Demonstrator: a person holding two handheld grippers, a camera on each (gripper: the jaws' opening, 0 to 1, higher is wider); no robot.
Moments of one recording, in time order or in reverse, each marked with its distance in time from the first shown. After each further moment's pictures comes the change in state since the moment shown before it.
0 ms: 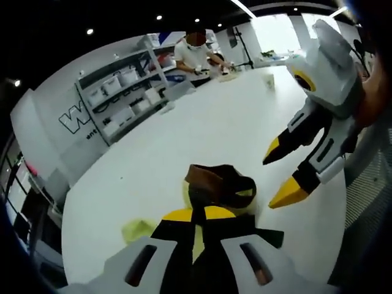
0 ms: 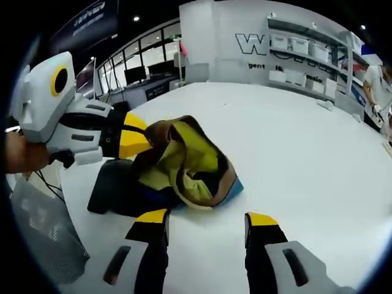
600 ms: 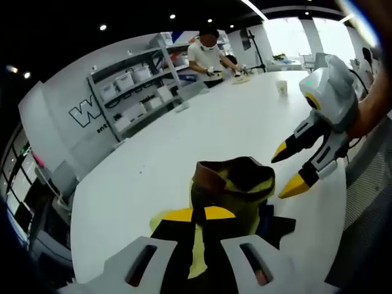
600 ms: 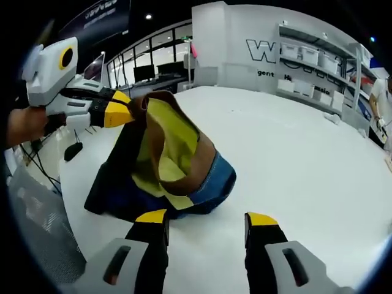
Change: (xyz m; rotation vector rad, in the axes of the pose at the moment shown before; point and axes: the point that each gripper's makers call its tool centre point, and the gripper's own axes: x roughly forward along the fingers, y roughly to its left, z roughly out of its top) left arm -0.035 0.048 -0.004 -0.054 0.011 0.050; right arm 0.005 0.002 0.019 -0.121 -0.043 0.020
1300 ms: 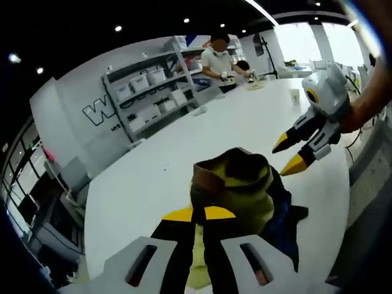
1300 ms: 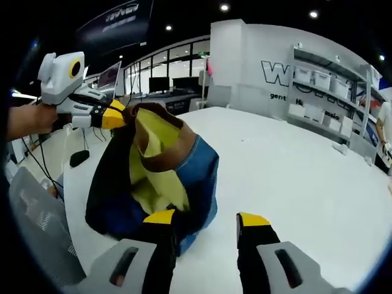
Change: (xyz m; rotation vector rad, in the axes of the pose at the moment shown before) left arm -0.041 0.058 -0.007 -0.037 -0.037 0.083; right arm 0.011 0.003 0.059 -0.082 -0.124 0.052
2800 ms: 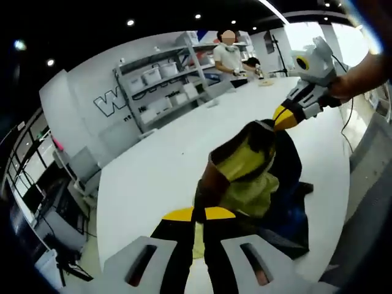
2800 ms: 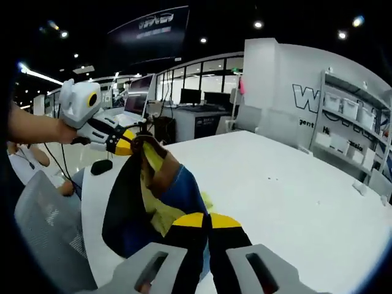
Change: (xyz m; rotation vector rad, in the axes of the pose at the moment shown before) left arm -0.042 0.038 -0.044 -0.030 0.048 0.052; right arm -0.006 0.039 0.071 -0.138 -0.118 0.168
